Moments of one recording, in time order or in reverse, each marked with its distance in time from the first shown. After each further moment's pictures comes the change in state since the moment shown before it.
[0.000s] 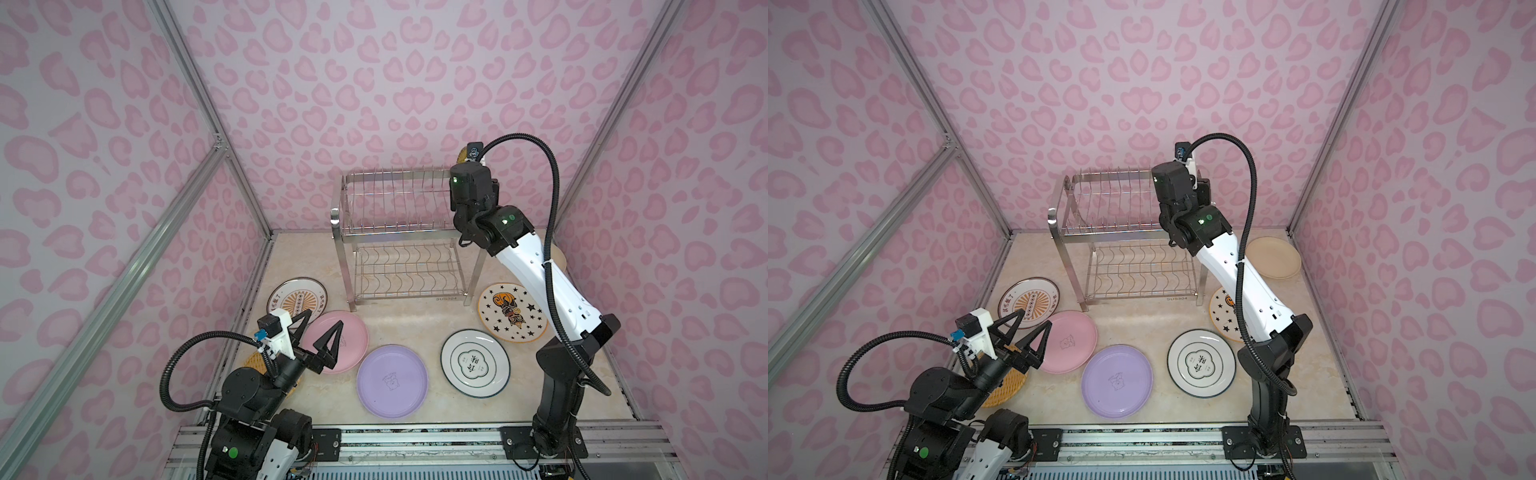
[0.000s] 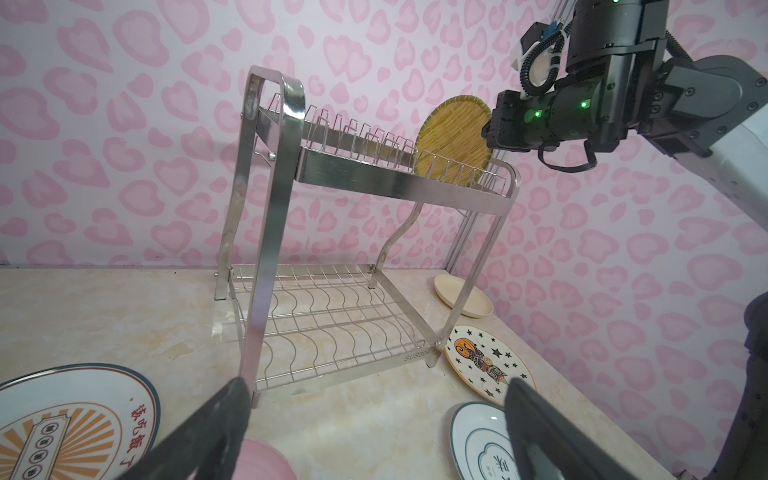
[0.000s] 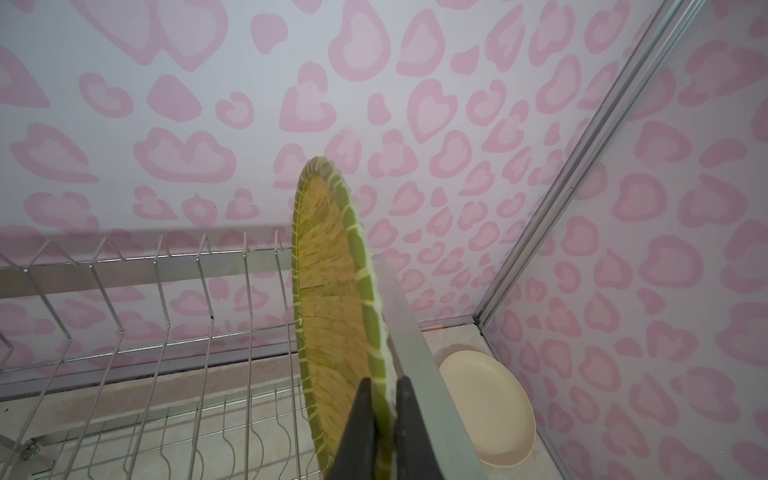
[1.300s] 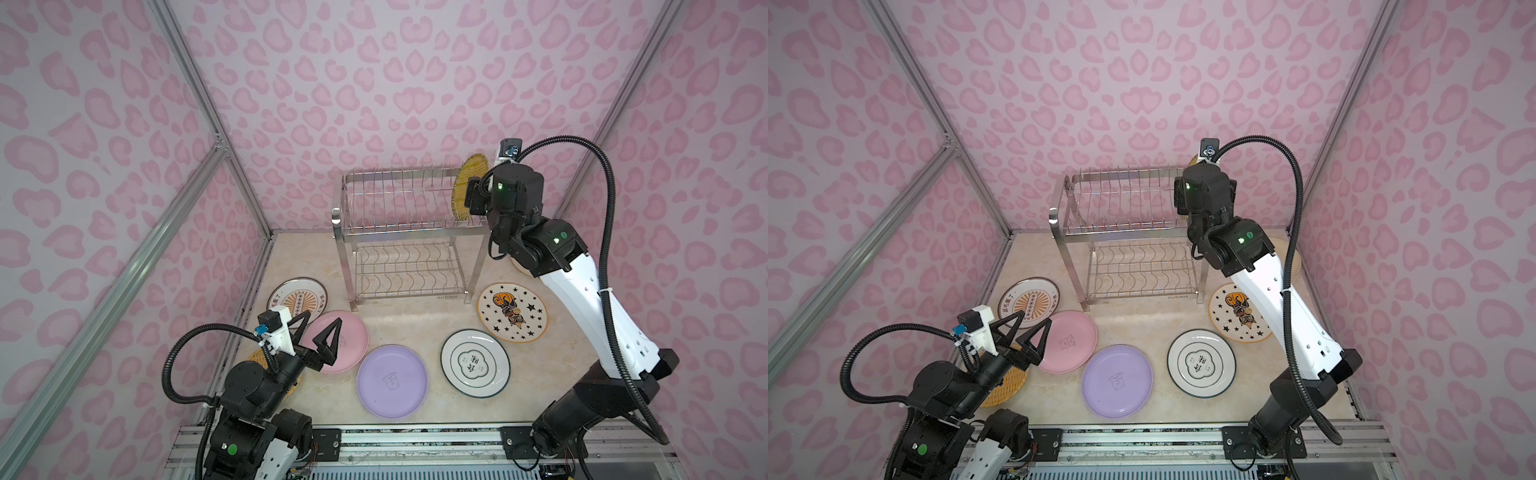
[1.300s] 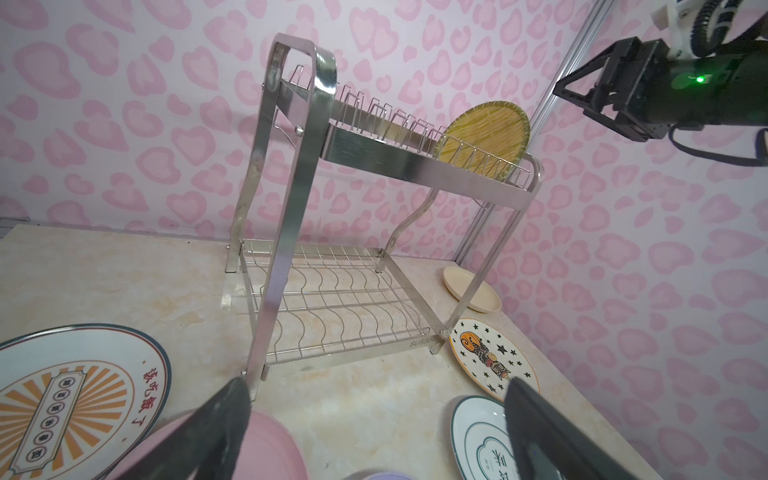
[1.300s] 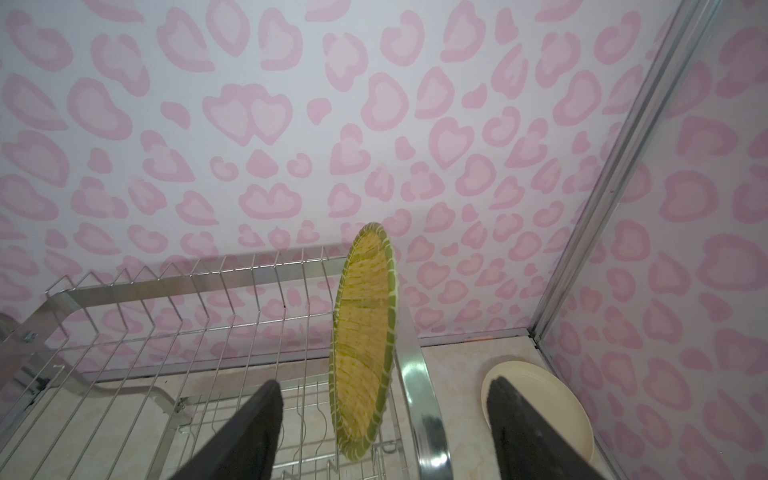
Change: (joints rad) left arm 0.000 0.044 0.032 -0.070 -0.046 -0.059; right arm 0.025 -0.304 -0.221 0.045 -0.188 0.066
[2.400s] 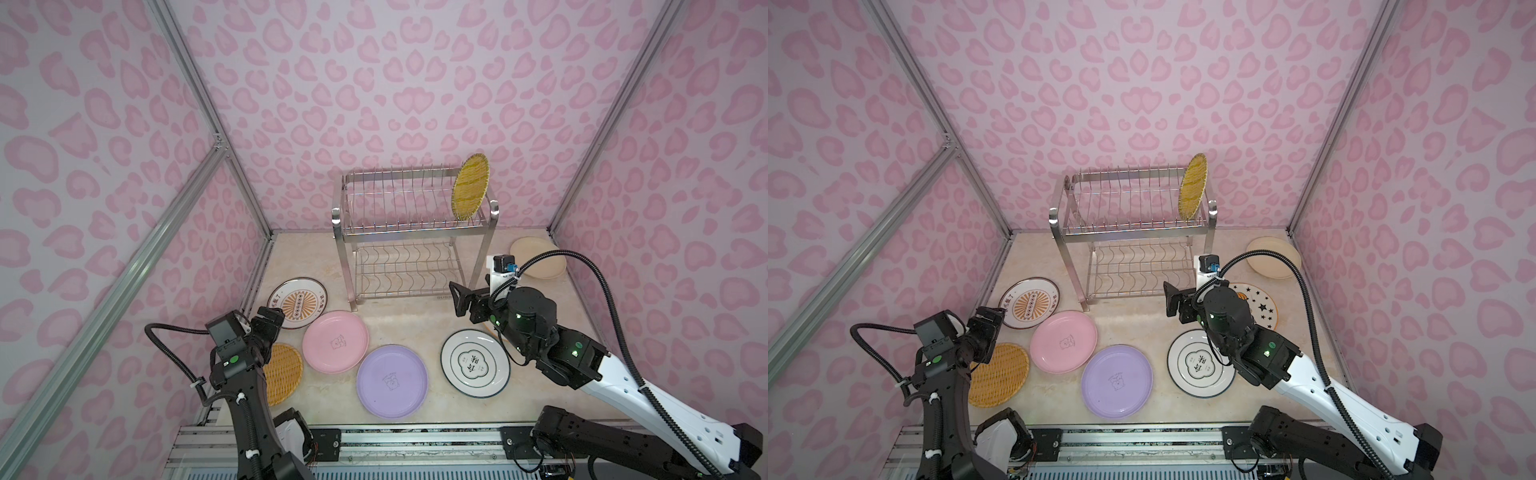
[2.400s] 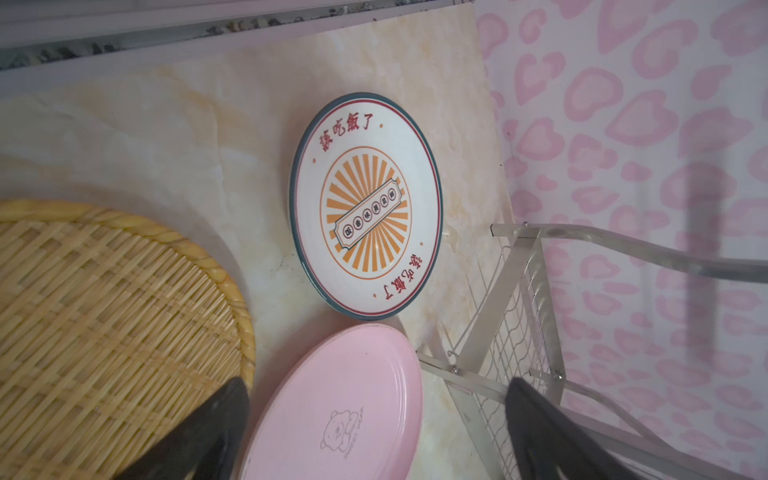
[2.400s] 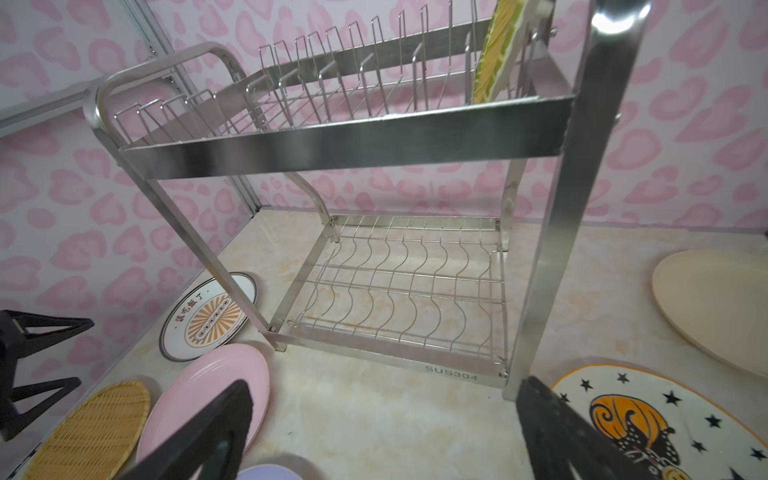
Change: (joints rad) left arm 0.901 0.681 0.000 -0.110 0.278 -0.383; right arm 0.226 -0.665 -1.112 0.351 -0.288 0.200
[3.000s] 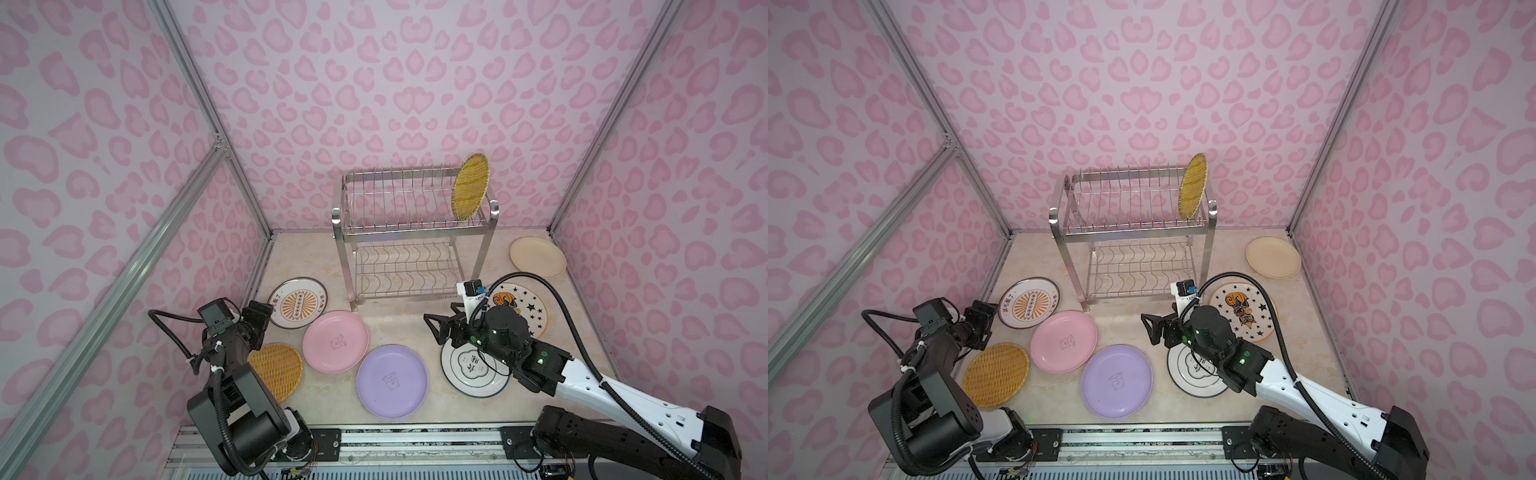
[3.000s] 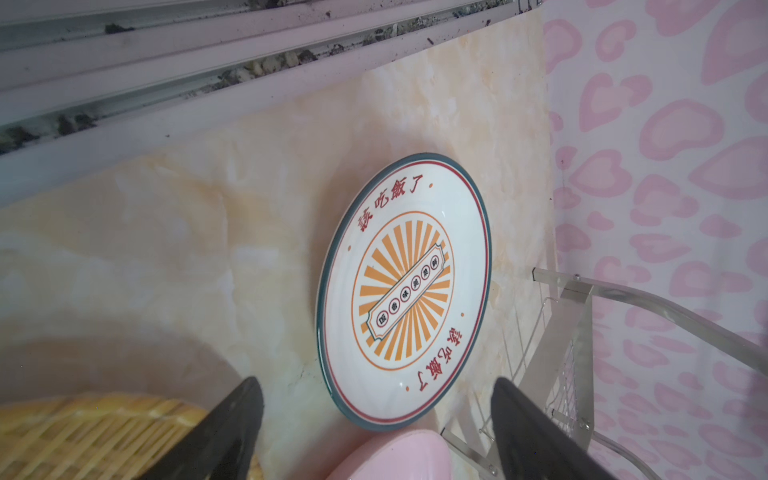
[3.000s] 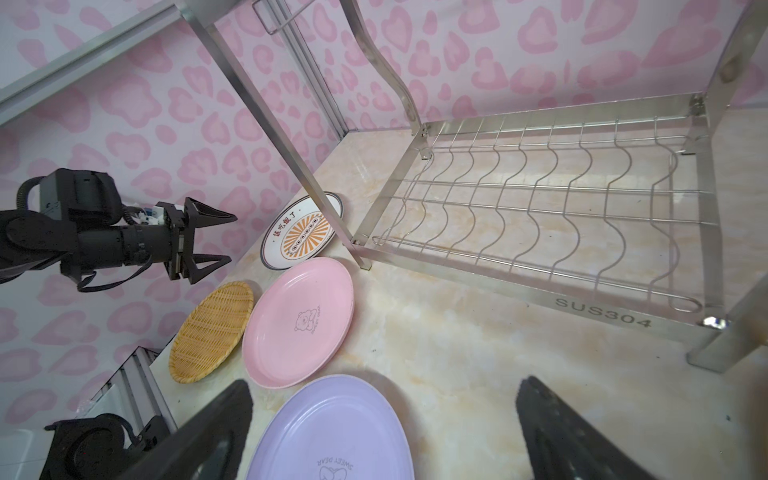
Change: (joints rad) left arm 0.048 0.465 0.117 0.234 0.027 0.071; right arm -0.002 0.040 -0.269 0.284 -0.335 0.115
